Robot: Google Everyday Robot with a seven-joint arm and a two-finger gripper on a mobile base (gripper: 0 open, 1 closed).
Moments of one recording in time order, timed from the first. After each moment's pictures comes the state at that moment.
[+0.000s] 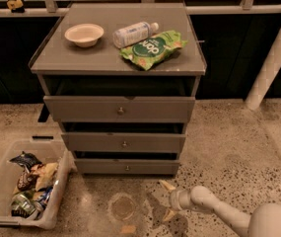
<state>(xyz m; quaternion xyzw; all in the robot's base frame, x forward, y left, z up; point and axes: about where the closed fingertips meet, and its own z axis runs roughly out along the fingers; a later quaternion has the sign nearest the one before) 0.559 -0.139 0.147 -0.70 0.61 0.09 0.37</state>
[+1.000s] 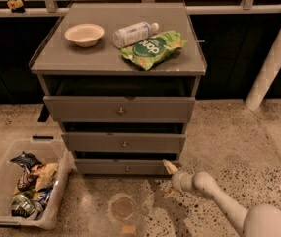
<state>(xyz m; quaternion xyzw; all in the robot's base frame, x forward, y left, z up) 0.660 -0.164 0.188 -0.68 0.59 0.01 0.44</state>
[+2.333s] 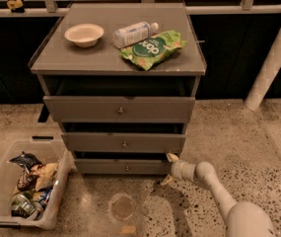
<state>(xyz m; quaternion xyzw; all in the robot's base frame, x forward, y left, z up) 0.718 -0.159 0.210 -0.65 0.57 0.03 0.50</state>
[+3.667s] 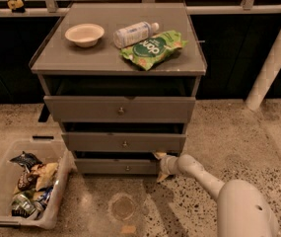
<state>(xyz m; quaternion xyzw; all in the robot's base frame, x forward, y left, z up) 0.736 -0.119 0.210 -0.74 0.54 -0.05 0.40</state>
